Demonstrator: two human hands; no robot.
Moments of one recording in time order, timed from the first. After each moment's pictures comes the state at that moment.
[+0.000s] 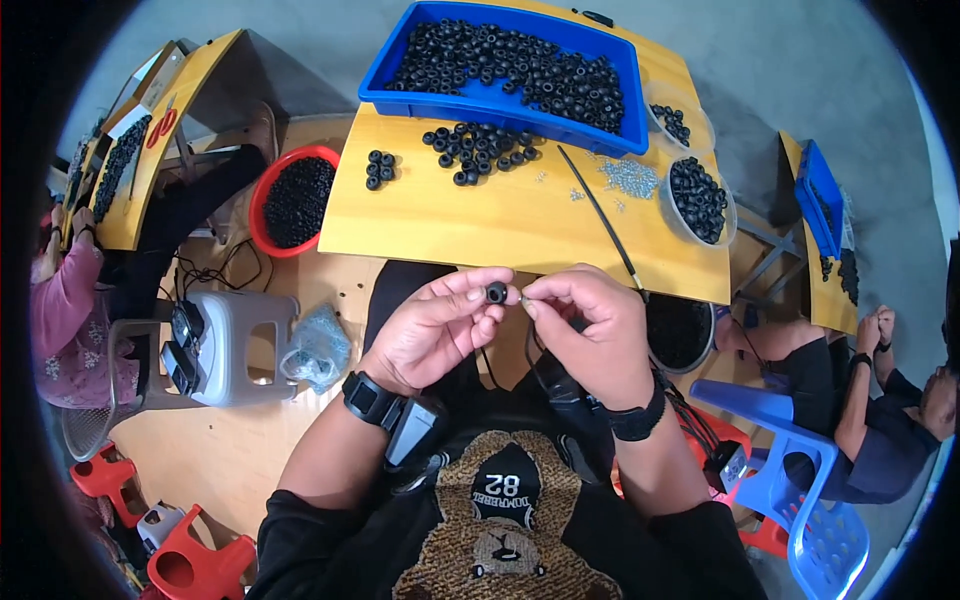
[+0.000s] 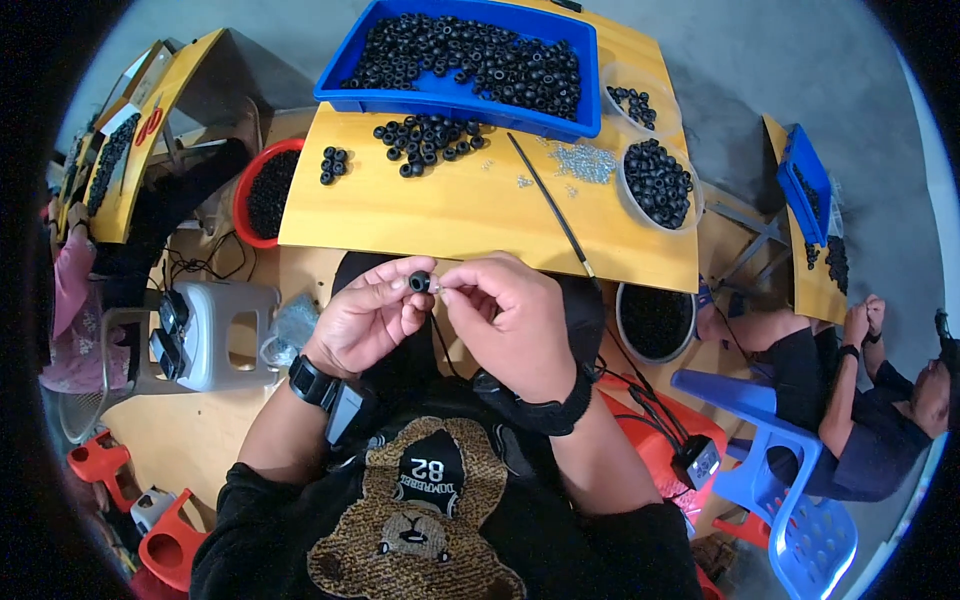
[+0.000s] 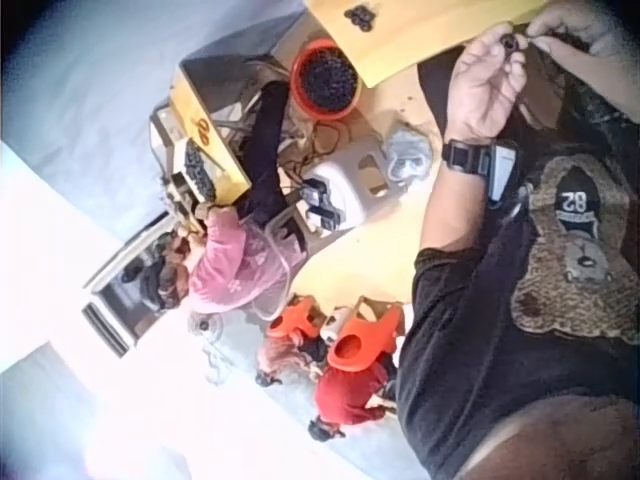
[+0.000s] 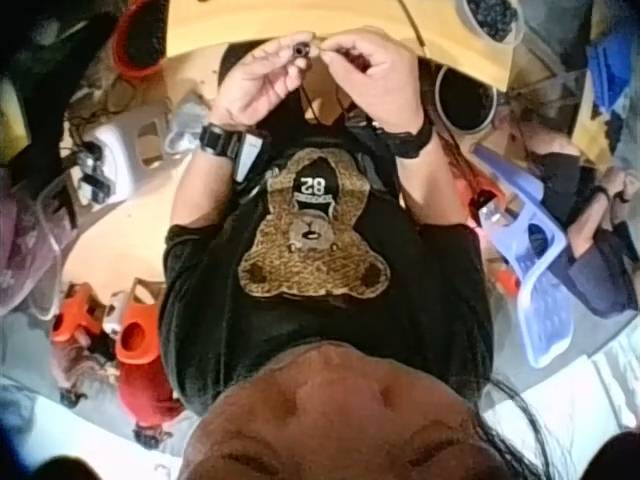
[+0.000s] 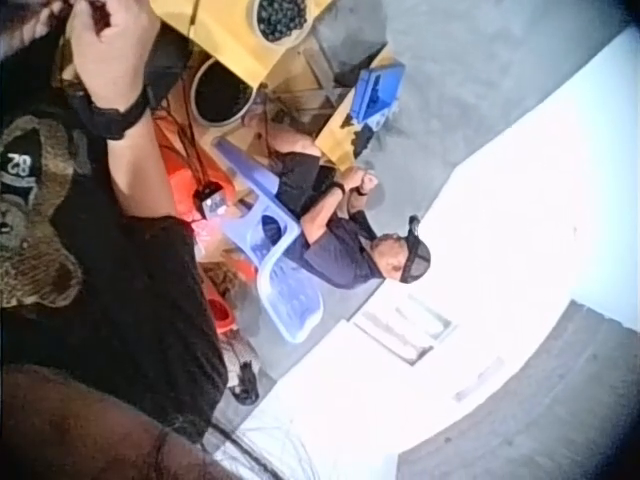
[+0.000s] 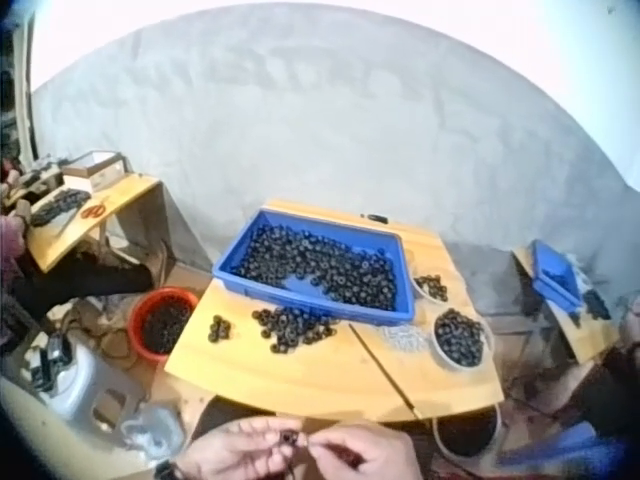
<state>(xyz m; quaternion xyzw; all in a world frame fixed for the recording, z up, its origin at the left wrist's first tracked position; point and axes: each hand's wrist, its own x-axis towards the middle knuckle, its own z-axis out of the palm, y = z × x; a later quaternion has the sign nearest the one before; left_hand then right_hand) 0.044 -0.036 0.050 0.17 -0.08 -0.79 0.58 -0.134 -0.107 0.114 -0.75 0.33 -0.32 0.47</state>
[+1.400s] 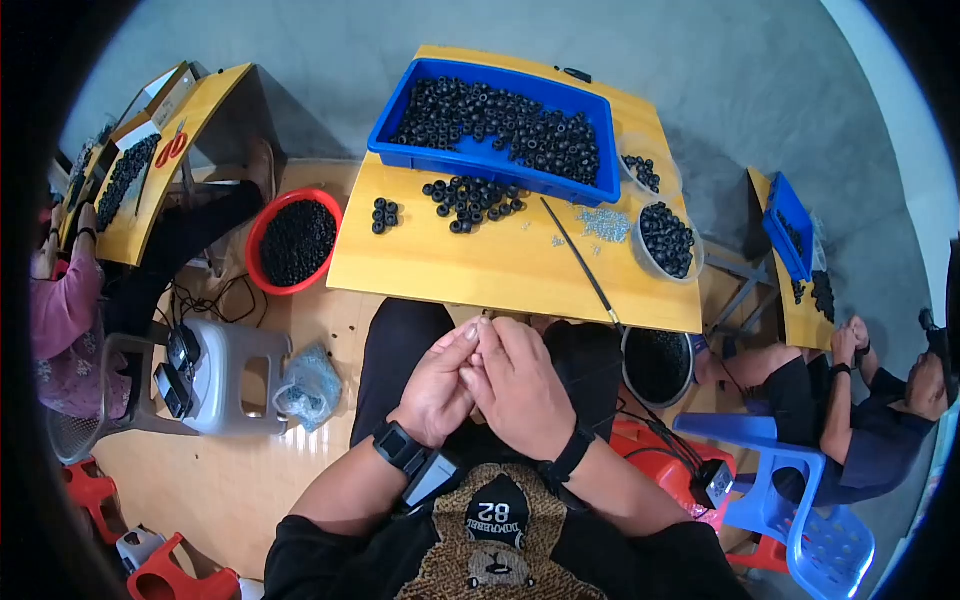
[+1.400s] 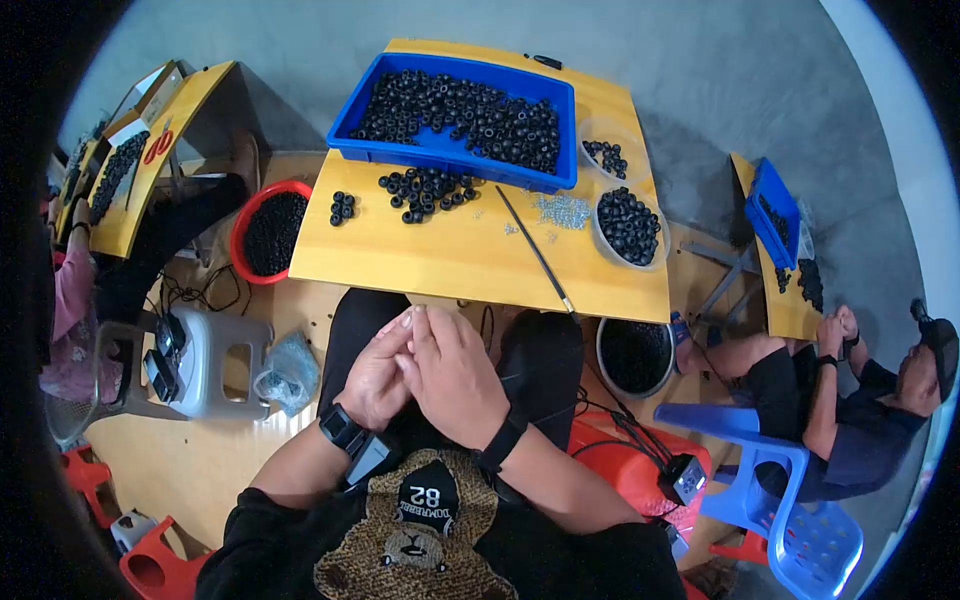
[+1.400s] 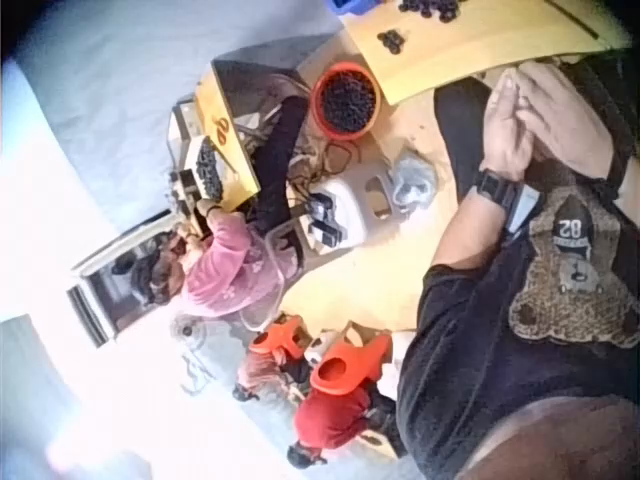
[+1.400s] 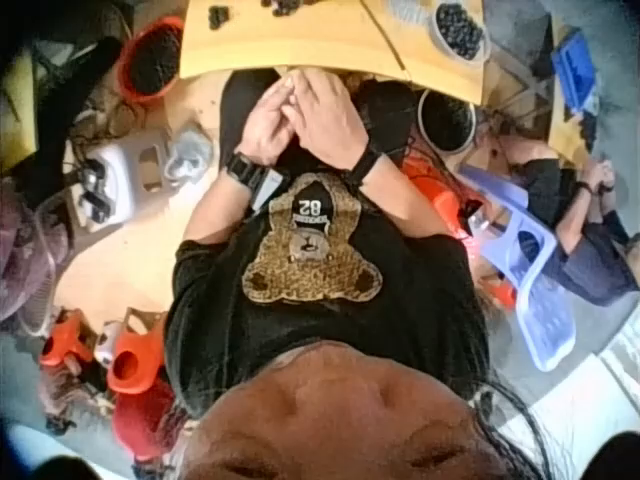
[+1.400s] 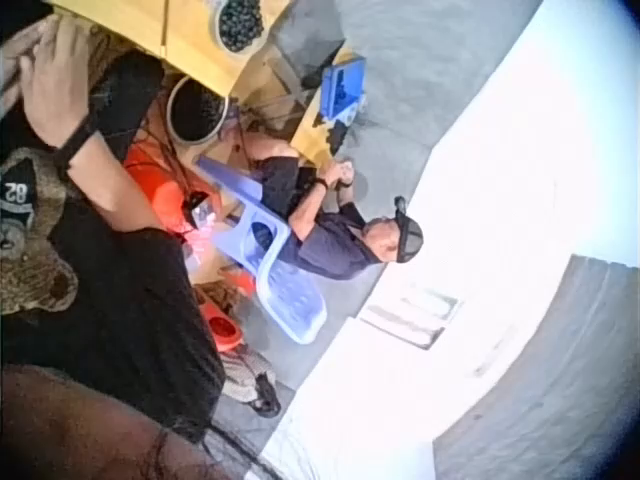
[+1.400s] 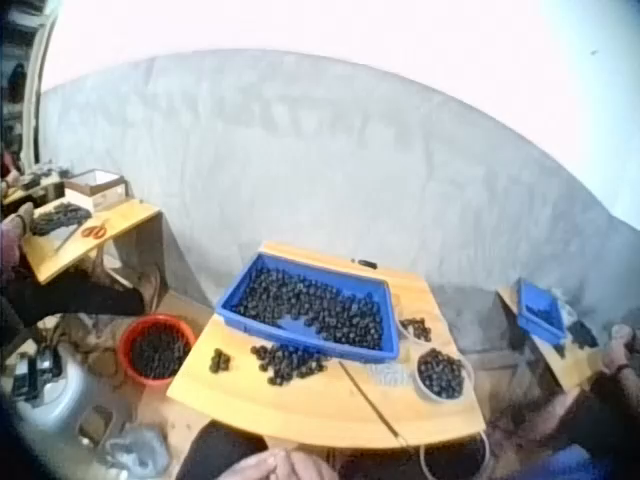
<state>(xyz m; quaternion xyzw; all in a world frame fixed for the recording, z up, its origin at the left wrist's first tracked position) 0.003 -0.021 0.048 0.26 0.04 -0.69 0.68 -0.110 -0.063 0.101 -0.91 0.26 -0.24 0.19</state>
